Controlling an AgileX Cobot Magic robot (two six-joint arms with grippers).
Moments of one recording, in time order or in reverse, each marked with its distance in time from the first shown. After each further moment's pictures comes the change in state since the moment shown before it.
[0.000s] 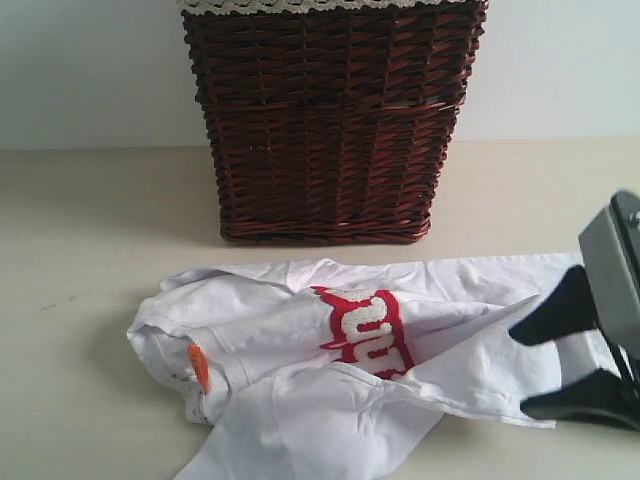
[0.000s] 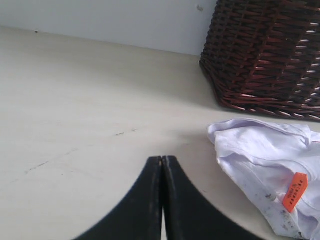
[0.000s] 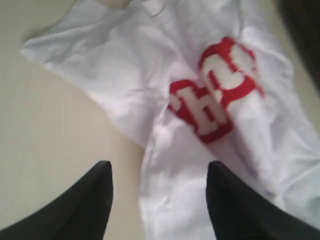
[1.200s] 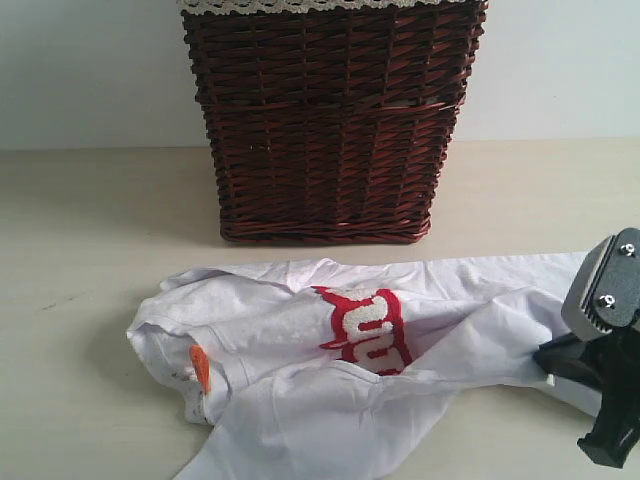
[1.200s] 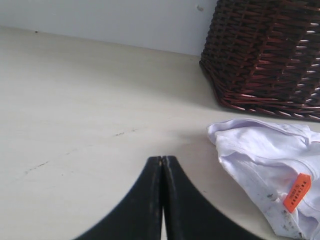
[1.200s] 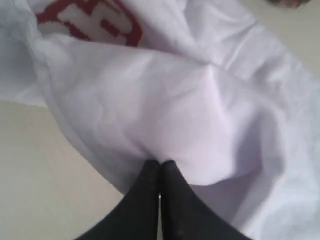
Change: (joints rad) left arm 0.000 0.000 0.000 0.000 0.000 0.000; right arm 0.002 0.056 0.221 0.402 -0.483 -0.106
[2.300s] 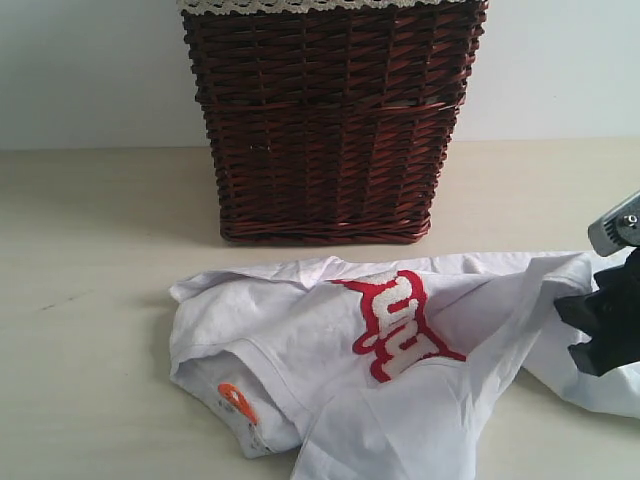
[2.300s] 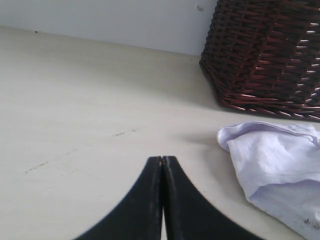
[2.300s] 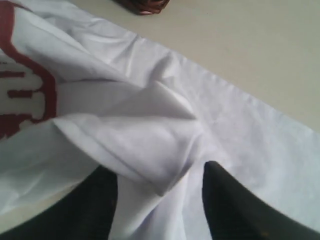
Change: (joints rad) left arm 0.000 0.000 0.000 0.000 0.000 0.000; right arm 0.000 0.005 -0.041 0.310 -0.221 0.000
